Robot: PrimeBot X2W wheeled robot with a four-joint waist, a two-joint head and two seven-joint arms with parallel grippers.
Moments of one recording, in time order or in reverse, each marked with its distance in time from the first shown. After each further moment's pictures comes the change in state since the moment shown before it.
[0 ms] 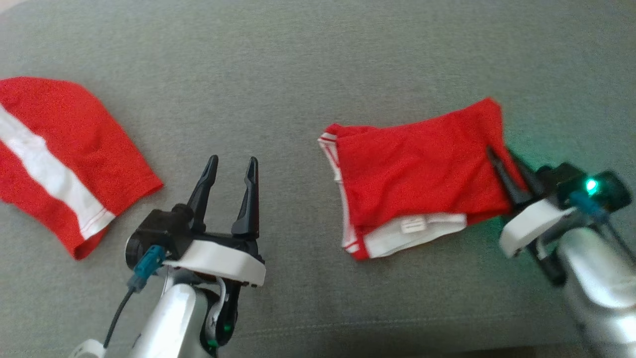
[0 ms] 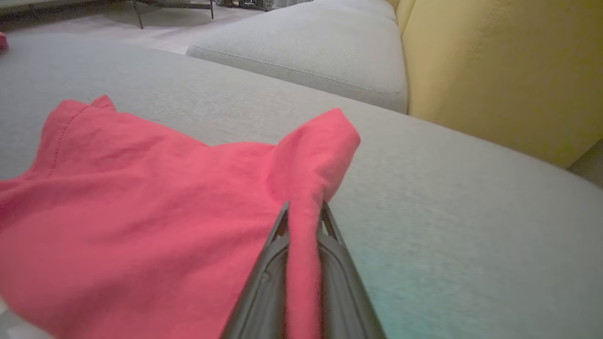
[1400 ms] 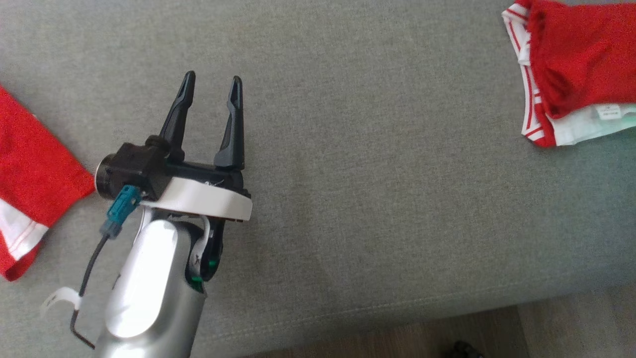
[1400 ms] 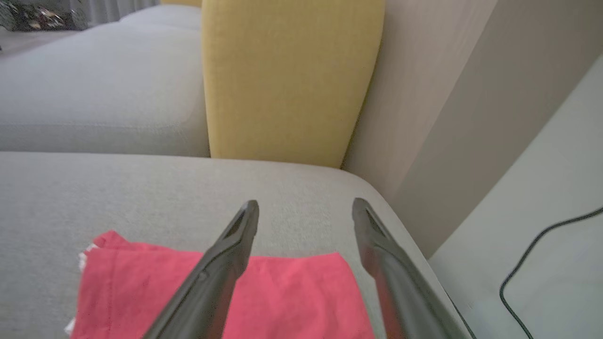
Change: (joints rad) left arm -0.204 -0.004 0.063 0.006 0.067 -0.043 -0.007; right arm -0.330 -0.304 -0.182 0.093 0.313 0.000 0.093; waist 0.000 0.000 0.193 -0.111
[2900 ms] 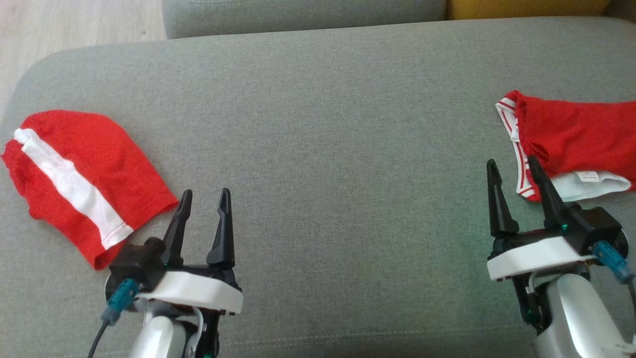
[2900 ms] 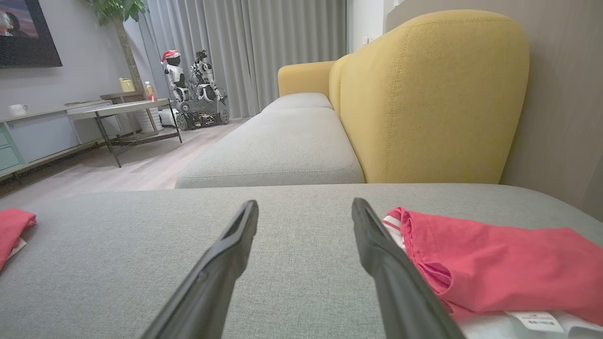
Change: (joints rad) left arm 0.330 0.004 0.038 -0.028 -0.077 0.007 0.000; right arm 0.582 0.522 -0.132 -0.412 -0.337 0.000 -0.089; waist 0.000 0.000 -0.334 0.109
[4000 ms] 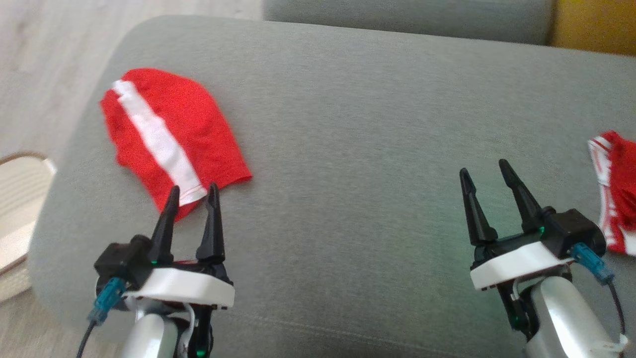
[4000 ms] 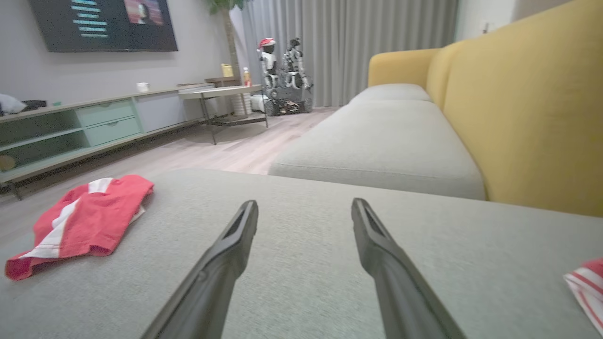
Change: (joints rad) left arm -0.001 0.000 0.018 -0.019 -0.022 0.012 0.000; right arm 0.000 -0.039 0.107 -0.003 0.031 0.000 -0.003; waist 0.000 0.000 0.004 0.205
